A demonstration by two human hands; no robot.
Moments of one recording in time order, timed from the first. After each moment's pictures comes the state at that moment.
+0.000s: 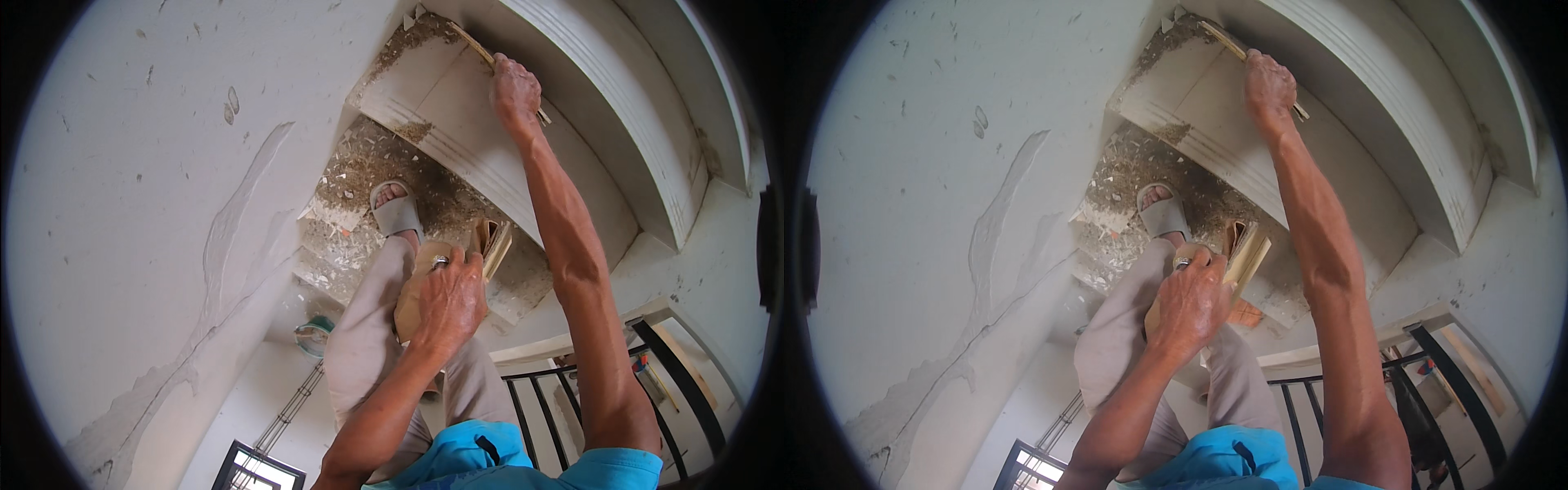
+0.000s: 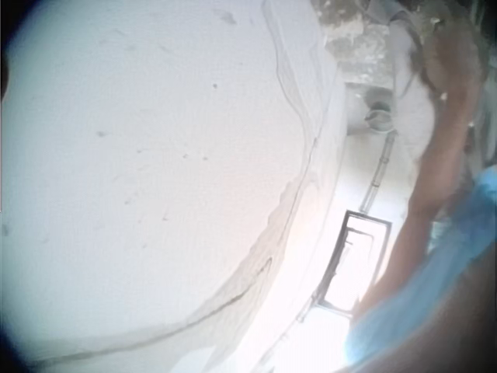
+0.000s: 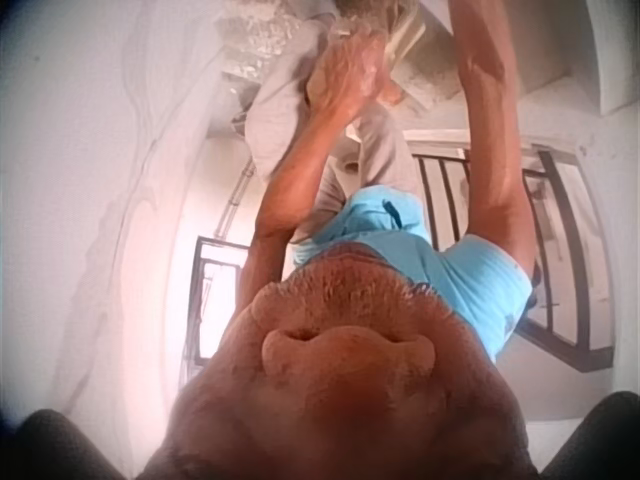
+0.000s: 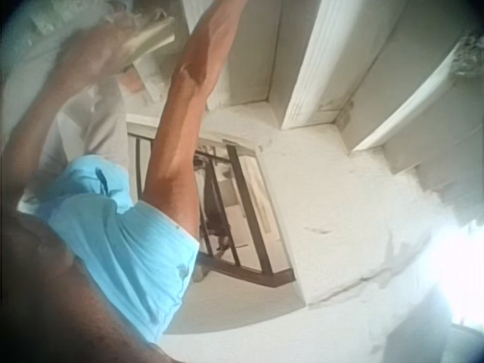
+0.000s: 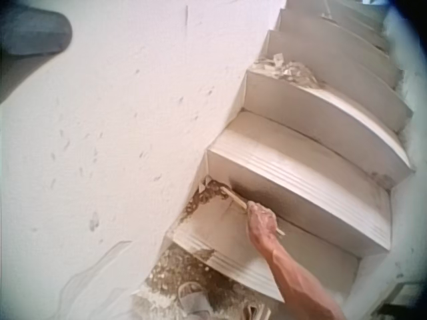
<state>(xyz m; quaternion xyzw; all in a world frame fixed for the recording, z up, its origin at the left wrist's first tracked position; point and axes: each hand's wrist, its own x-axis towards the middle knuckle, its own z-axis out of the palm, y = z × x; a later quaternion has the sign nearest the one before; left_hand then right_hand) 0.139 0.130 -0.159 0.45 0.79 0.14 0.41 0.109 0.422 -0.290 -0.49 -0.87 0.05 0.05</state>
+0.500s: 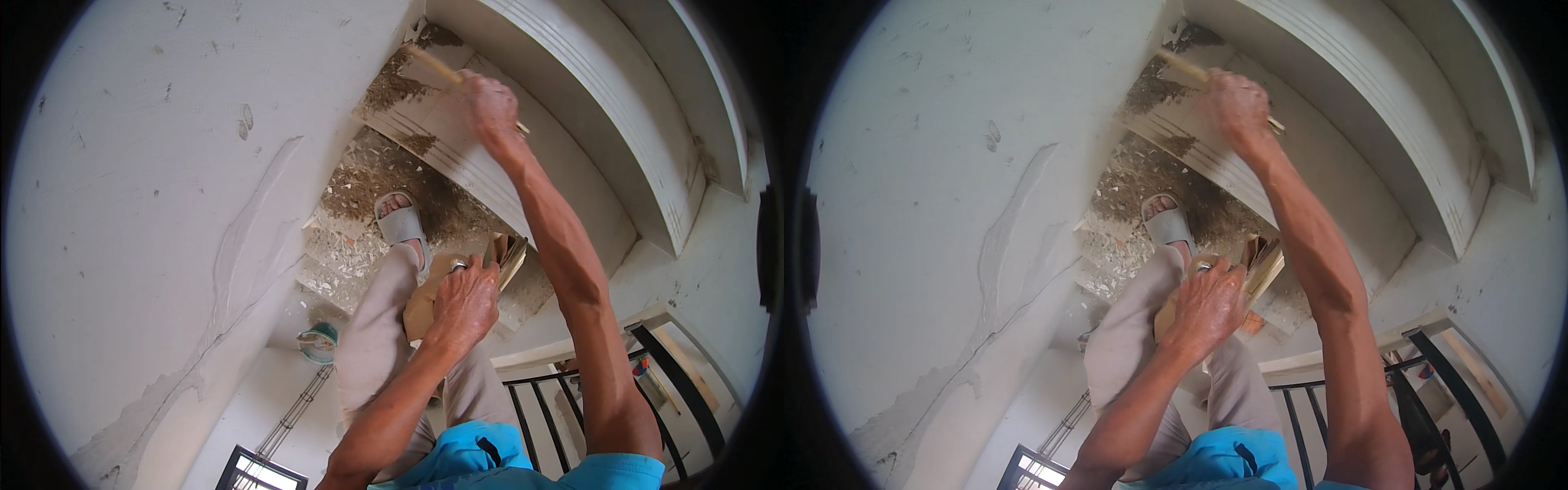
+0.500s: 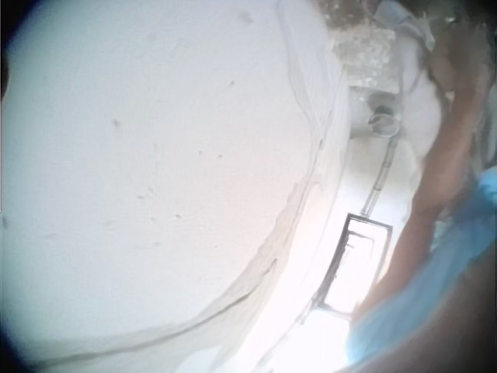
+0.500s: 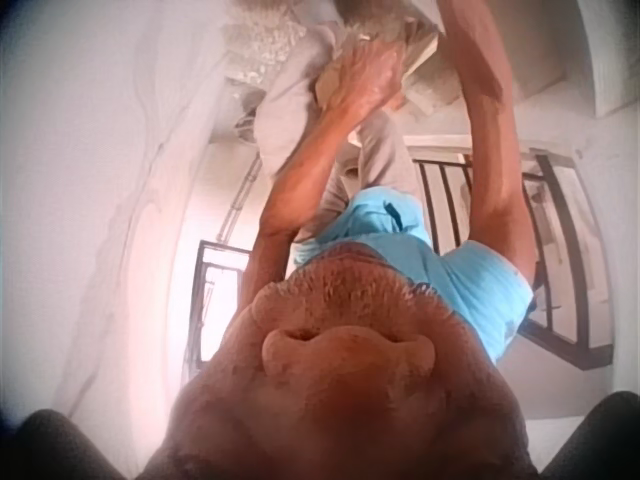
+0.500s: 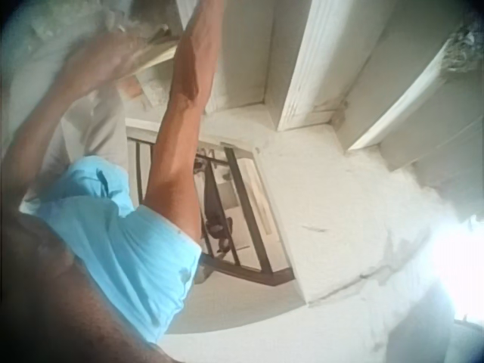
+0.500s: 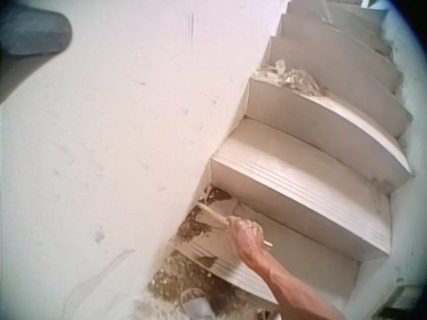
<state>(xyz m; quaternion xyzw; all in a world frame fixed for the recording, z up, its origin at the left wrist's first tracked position) 0.138 0.143 -0.161 0.48 0.76 0.17 0.42 0.074 0.387 -0.268 -0.40 -0.91 0.13 0.07</state>
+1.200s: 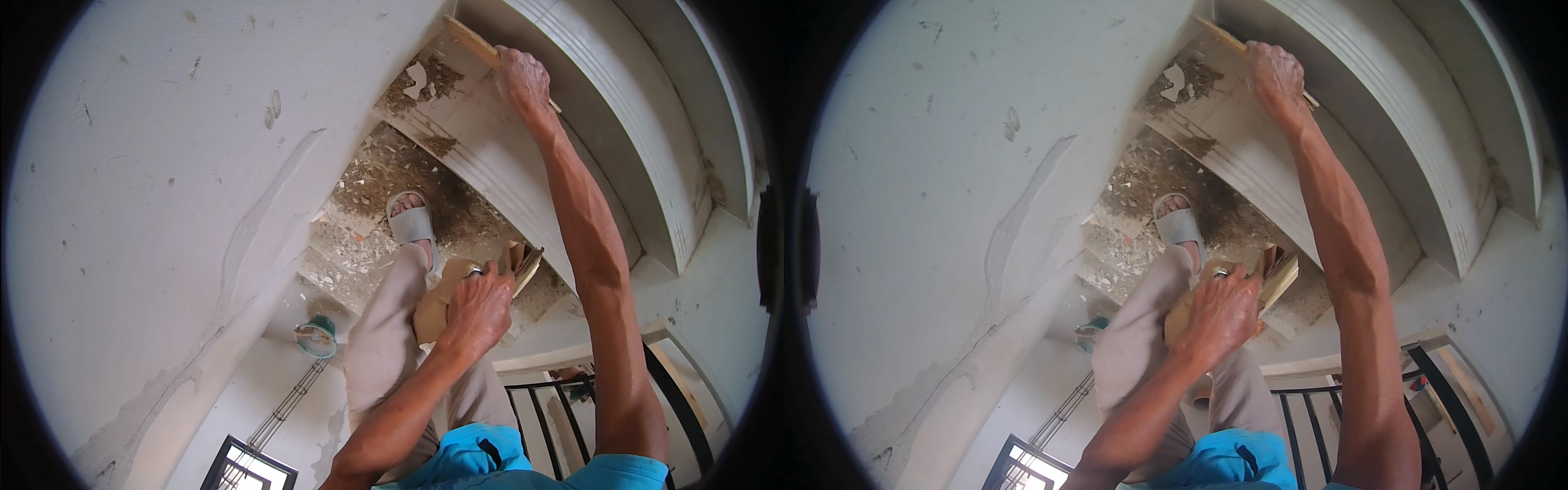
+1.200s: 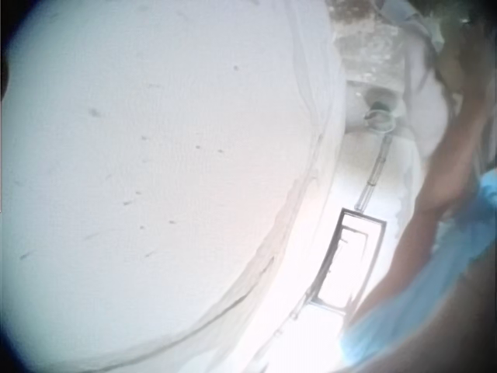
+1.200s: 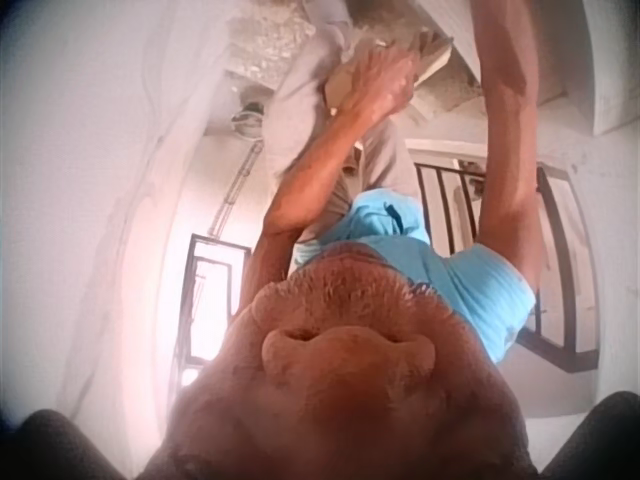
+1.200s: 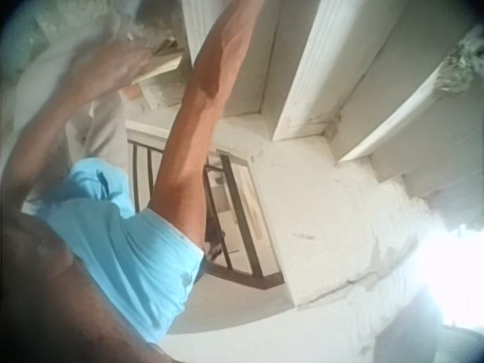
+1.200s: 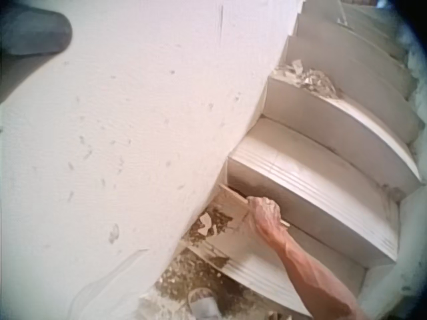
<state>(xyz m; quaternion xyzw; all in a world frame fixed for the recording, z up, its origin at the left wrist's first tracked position) 0.130 0.144 -0.155 0.47 0.74 0.16 0.45 0.053 0.441 -0.265 -0.37 -0.93 0.07 0.06</state>
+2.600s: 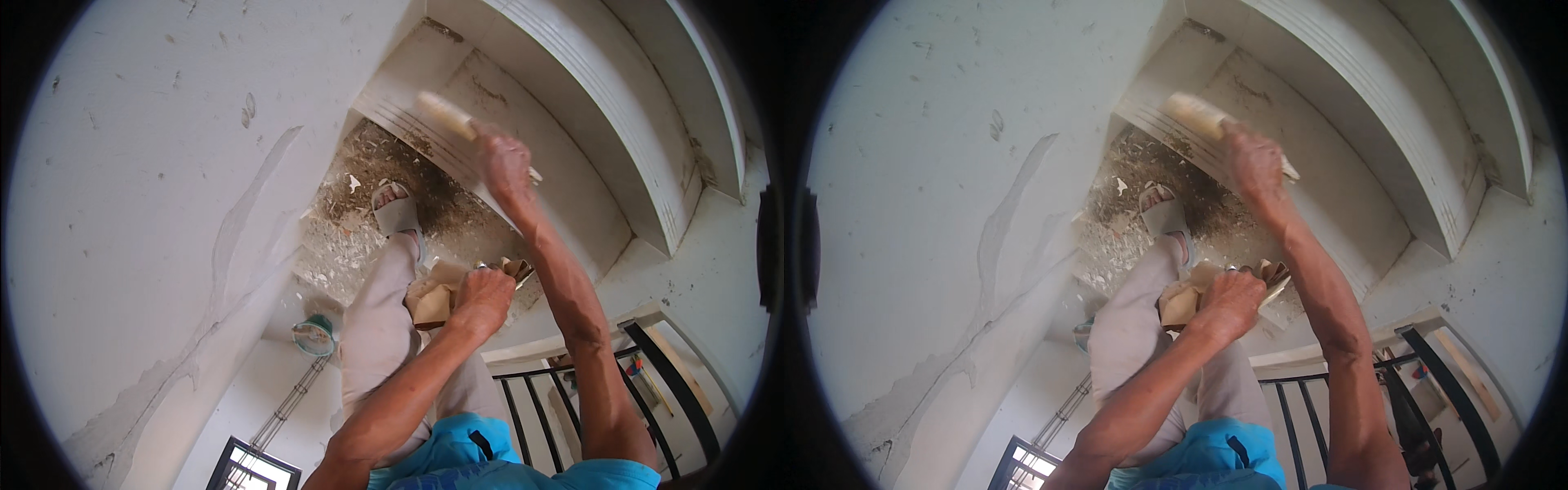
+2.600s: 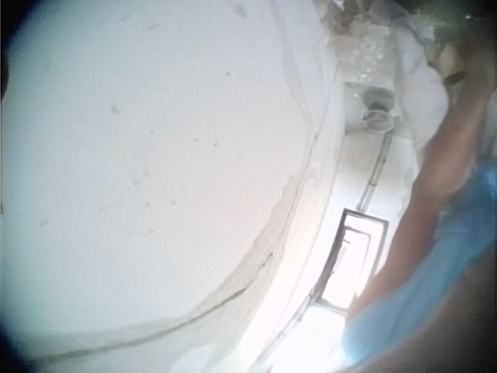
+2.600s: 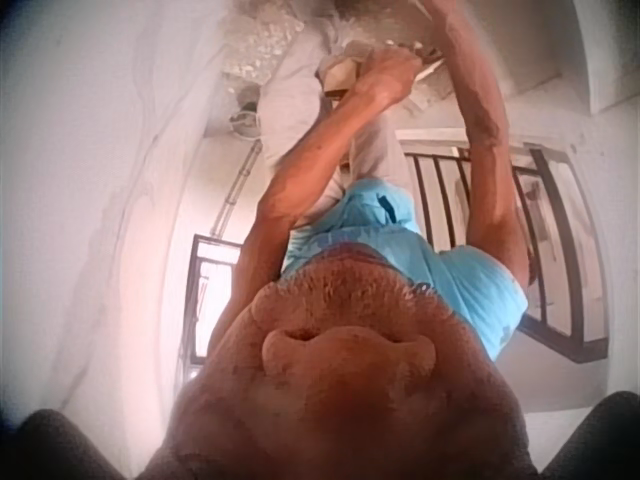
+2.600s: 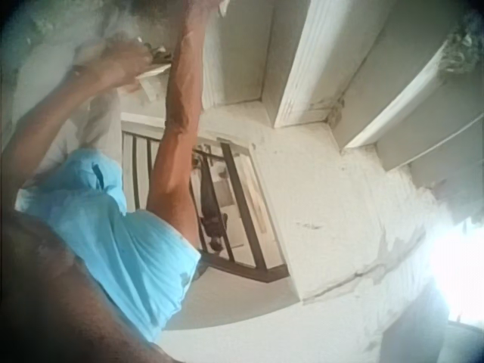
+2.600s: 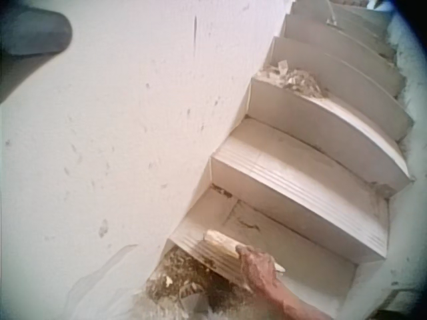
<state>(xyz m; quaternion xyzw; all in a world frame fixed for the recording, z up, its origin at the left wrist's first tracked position) 0.175 0.157 -0.175 0.56 0.66 0.05 0.50 0.155 0.325 -0.260 -0.38 -0.91 0.14 0.04</state>
